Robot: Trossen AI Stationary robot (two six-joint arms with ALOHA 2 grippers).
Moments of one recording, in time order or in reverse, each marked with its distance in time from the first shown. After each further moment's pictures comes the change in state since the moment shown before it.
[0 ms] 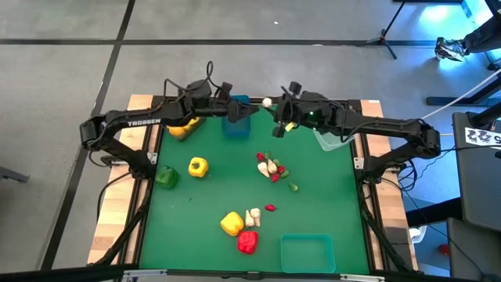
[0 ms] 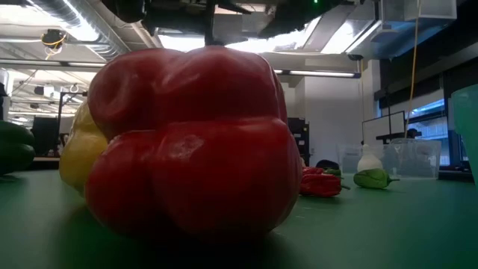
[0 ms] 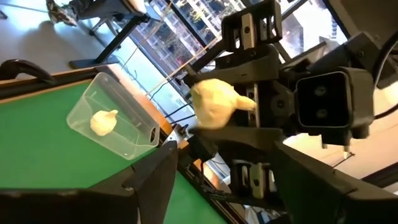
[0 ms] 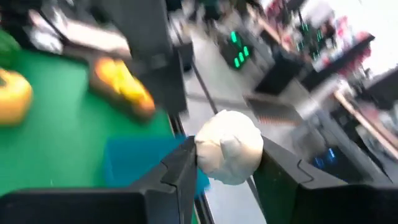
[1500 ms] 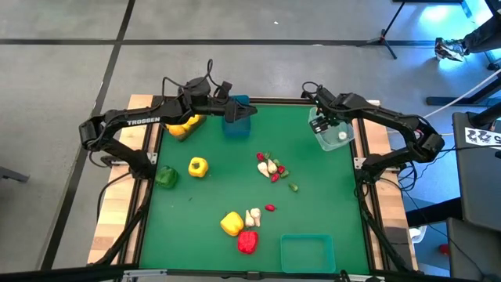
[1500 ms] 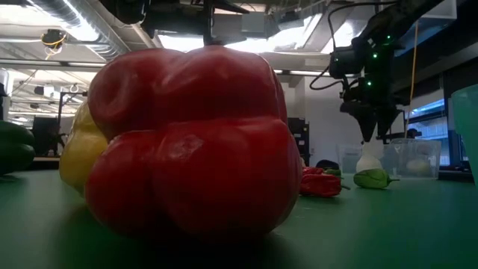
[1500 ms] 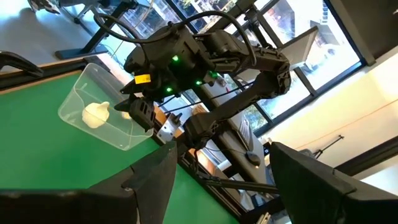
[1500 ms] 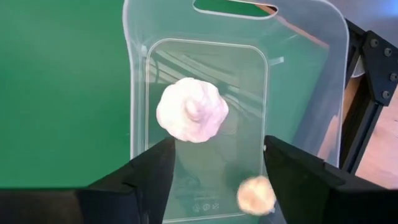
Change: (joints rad) left arm 0.033 -0.004 0.000 -0.013 0.107 0.026; right arm -0.519 -0.020 -0.254 -0.842 -0.025 0.818
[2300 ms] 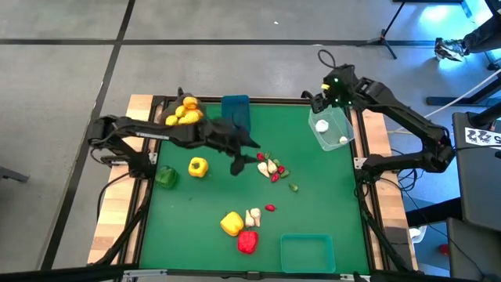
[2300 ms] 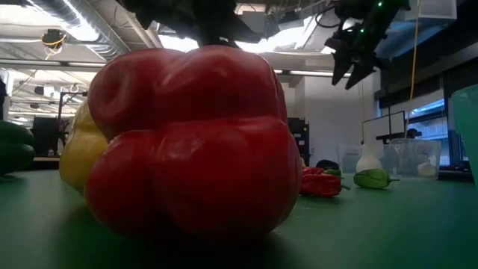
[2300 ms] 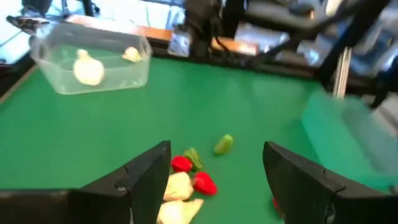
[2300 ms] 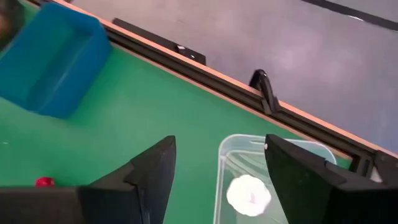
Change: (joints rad) left arm -0.338 0.094 0.002 -0.297 -0.259 0.728; right arm 0.001 -0.153 0.275 0.047 -0.155 -0.064
